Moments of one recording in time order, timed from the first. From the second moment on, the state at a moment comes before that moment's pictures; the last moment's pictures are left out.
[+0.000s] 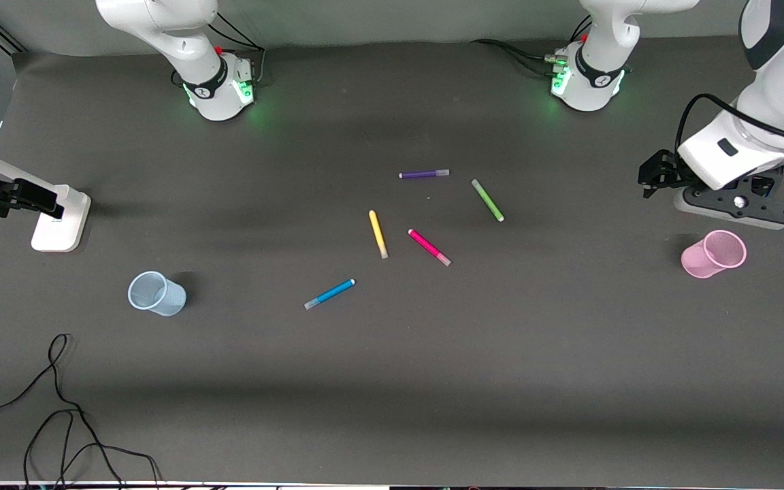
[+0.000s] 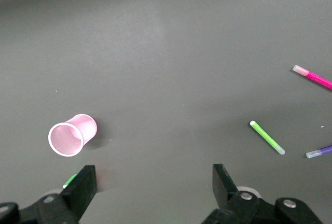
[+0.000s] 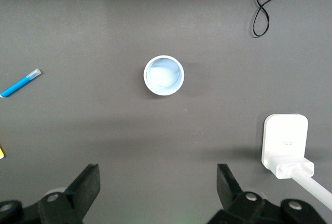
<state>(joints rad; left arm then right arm) -0.07 -0.01 -0.12 -1.68 0.06 1.63 0.09 0.02 0.01 -0.13 -1.65 -0.02 1.61 -0.04</state>
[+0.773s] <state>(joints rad) -0.07 -0.01 -0.12 -1.68 0.06 1.63 0.09 0.03 0.01 -0.13 -1.65 -0.02 1.61 -0.04</state>
